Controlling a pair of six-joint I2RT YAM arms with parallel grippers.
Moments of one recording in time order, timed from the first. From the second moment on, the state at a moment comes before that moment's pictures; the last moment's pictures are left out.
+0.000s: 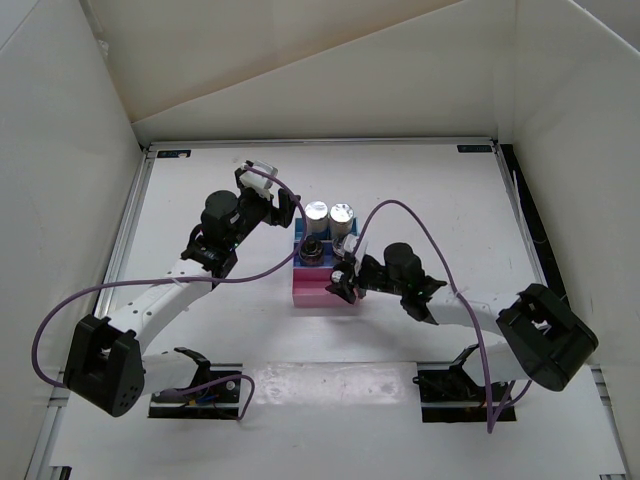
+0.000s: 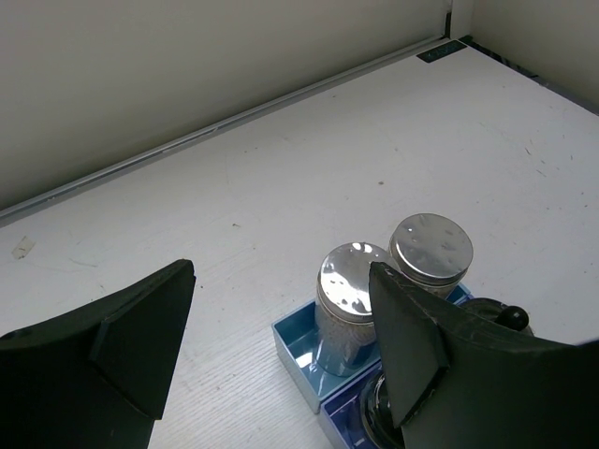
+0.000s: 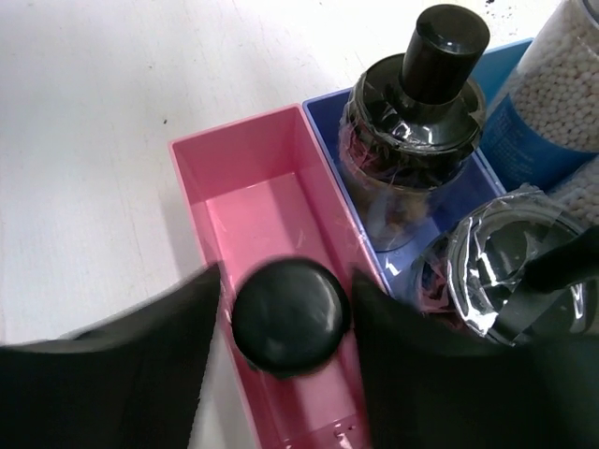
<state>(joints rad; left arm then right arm) -0.47 1.22 0.79 0.39 0.12 0.03 0.77 1.35 0.44 0.59 -0.47 -0.17</state>
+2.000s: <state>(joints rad) -0.47 0.88 0.70 -0.22 -0.29 -0.03 0.47 0.83 0.44 0.07 0.11 -0.12</state>
